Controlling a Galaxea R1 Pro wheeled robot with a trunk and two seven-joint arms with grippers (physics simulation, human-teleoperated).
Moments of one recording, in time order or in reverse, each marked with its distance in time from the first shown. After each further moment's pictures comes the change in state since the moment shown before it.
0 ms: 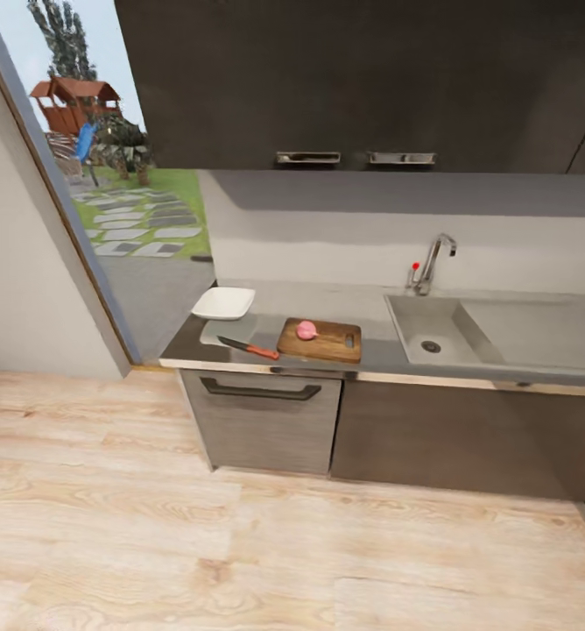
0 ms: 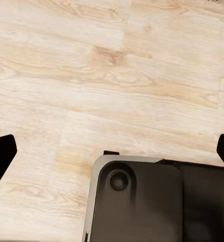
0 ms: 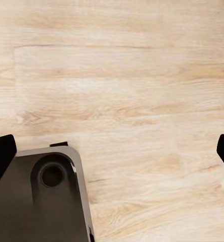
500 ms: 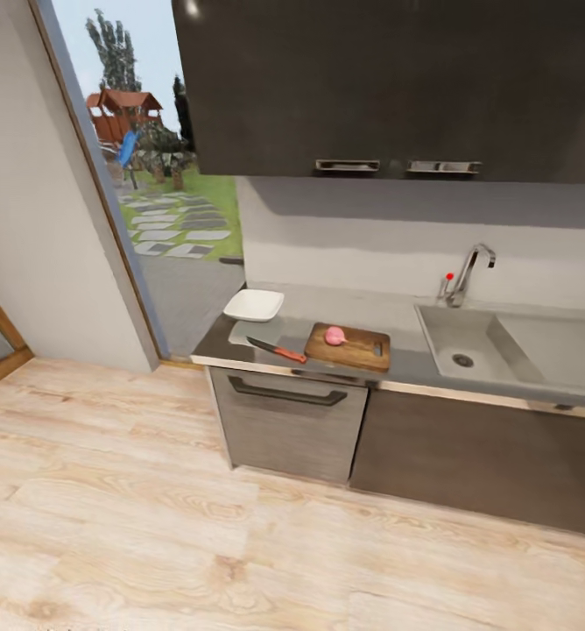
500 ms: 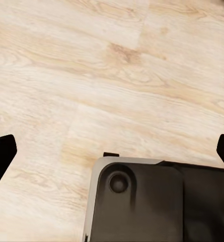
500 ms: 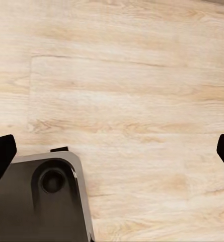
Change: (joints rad) left arm 0.000 0.000 0.000 0.010 -0.001 0.000 0.000; right arm 0.000 0.000 -0.001 0.000 0.000 0.000 0.000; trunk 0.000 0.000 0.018
